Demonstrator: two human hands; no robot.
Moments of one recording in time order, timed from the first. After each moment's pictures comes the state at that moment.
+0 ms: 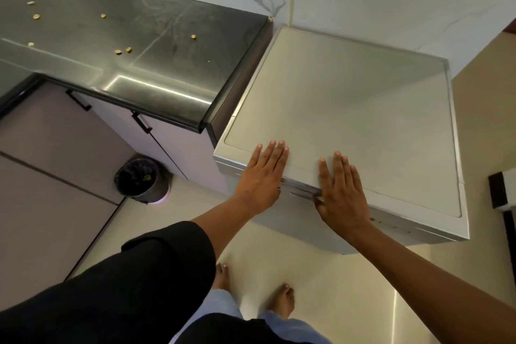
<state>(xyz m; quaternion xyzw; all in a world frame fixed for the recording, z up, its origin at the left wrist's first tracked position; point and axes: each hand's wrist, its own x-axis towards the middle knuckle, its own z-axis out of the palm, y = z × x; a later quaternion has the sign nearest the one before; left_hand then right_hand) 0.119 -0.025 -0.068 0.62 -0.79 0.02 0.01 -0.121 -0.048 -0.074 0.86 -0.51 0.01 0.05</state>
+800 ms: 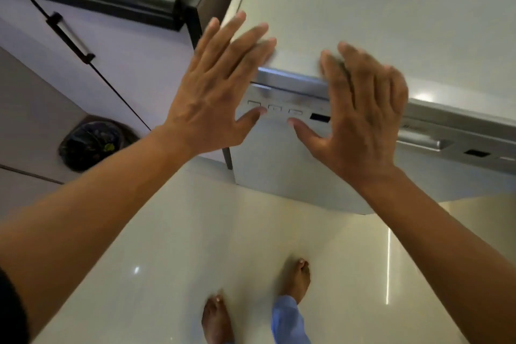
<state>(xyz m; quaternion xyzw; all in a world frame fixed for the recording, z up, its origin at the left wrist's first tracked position) 0.257 -0.035 -0.135 0.49 -0.82 0.17 0.26 0.003 -0.035 -0.136 0.81 -0.50 0.25 0.21</state>
